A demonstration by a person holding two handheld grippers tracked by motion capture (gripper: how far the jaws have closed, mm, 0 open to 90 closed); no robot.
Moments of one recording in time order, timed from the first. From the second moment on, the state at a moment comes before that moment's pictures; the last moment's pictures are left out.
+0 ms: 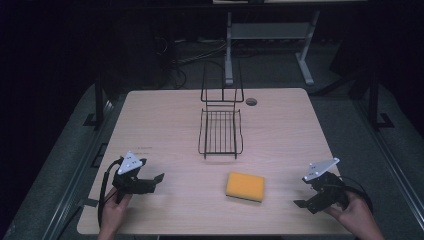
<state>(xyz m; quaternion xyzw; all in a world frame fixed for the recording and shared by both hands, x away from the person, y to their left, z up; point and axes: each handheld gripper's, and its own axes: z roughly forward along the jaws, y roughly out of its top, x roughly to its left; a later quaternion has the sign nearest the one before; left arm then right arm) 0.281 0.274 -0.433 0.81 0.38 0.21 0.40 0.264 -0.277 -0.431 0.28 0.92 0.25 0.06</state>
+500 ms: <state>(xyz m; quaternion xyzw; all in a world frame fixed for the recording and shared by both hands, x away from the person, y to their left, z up) 0.280 0.275 -0.433 0.81 0.38 0.21 0.40 0.265 -0.267 -0.420 0.26 0.93 0.26 0.06</state>
